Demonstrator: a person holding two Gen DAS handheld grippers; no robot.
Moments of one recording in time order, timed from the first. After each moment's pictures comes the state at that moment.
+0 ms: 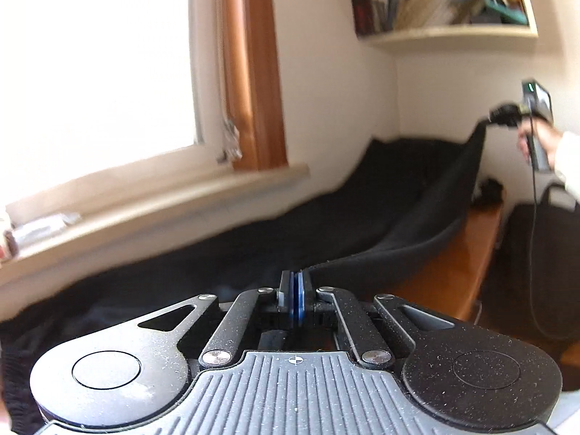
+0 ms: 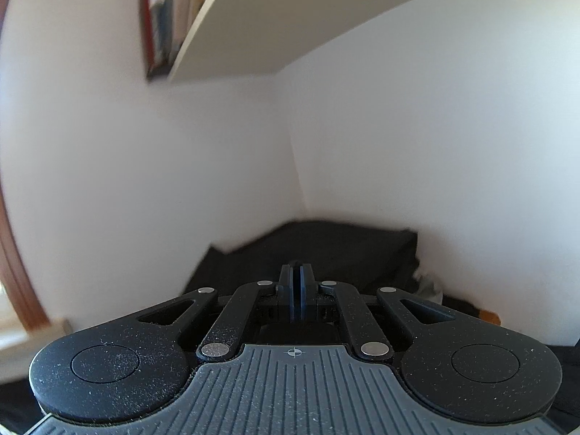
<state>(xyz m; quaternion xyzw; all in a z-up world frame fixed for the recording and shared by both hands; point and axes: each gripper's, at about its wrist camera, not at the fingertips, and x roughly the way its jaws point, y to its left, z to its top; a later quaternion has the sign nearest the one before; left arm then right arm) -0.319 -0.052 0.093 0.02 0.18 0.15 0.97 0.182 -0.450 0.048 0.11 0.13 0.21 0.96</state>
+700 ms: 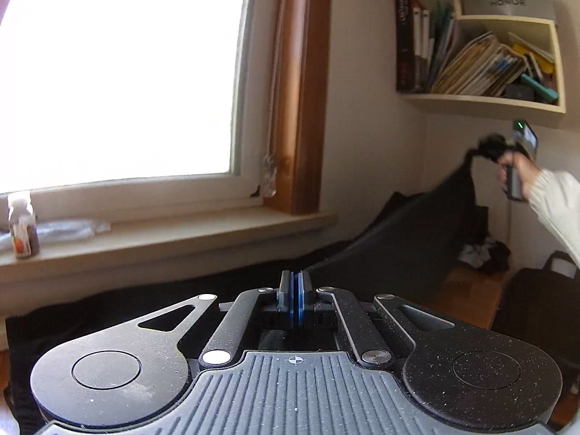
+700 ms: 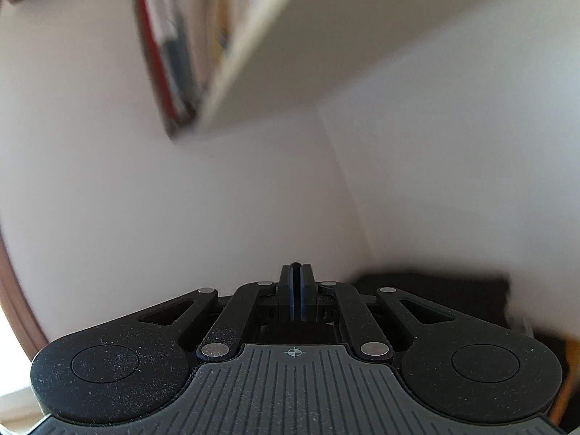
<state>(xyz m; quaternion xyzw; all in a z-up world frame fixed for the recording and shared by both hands) -0.337 -0.005 0.123 -0.04 0.13 0.15 0.98 0.243 -0.373 0.135 0.18 0.09 0.25 0.95</state>
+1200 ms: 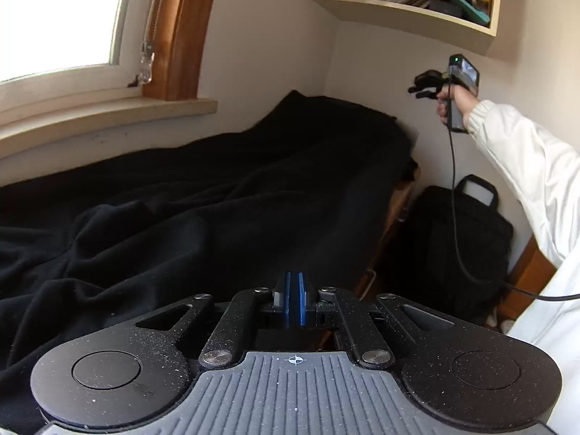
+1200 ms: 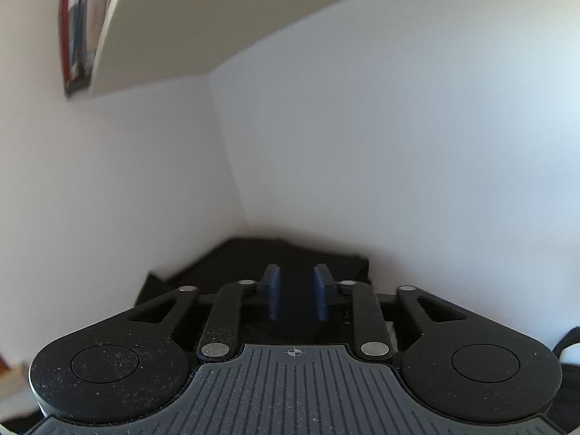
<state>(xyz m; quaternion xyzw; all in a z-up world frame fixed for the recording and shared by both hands) -0.294 -0.061 0.051 -0.09 0.26 -0.01 0.96 0.268 -0.446 0.086 0.10 0.18 0.13 0.97</state>
